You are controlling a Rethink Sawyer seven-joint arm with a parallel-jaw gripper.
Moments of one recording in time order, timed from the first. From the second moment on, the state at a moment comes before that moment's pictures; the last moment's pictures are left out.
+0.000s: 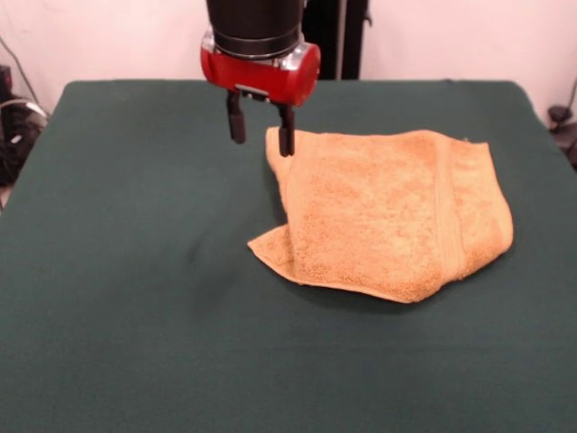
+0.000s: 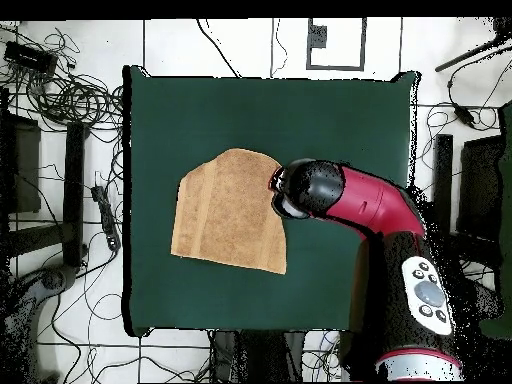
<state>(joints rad) -0.30 -0.61 0.01 1.51 -0.01 0.72 1.91</state>
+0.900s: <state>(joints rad) -0.30 -0.56 0.00 1.45 0.01 0.72 1.91</state>
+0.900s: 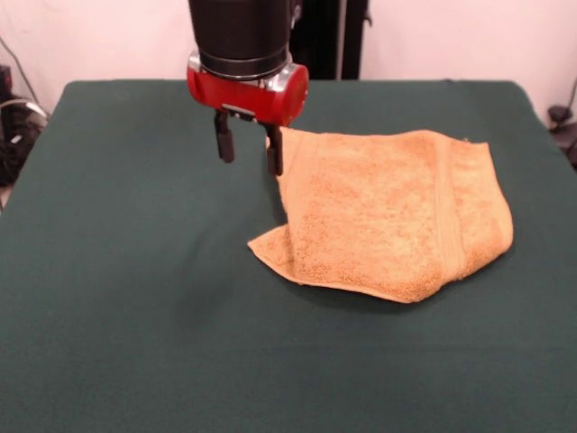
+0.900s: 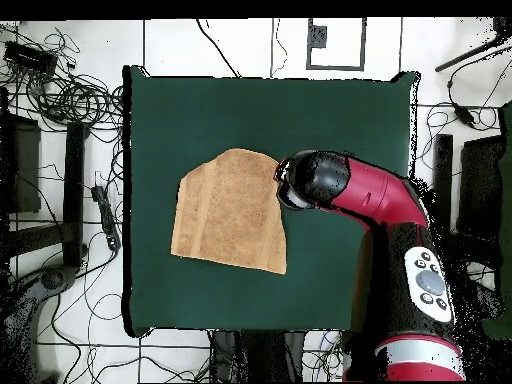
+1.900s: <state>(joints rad) -0.29 -0.55 0.00 1.37 0.01 0.72 1.91</state>
